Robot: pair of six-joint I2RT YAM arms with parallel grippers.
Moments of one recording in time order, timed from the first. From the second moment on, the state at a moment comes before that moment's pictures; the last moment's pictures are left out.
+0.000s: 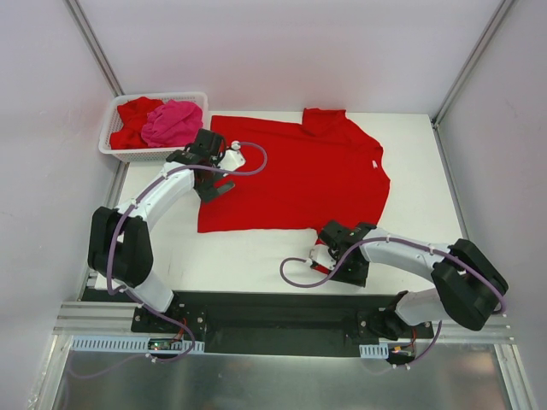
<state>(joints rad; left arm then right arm) -0.33 1.60 1.26 -0.71 -0.22 0.72 0.82 1.37 0.66 -0.90 0.07 -0.54</state>
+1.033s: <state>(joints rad) -0.35 1.49 0.96 -0.70 -0.17 0.90 0.82 1.40 0.67 -0.90 0.08 -0.57</state>
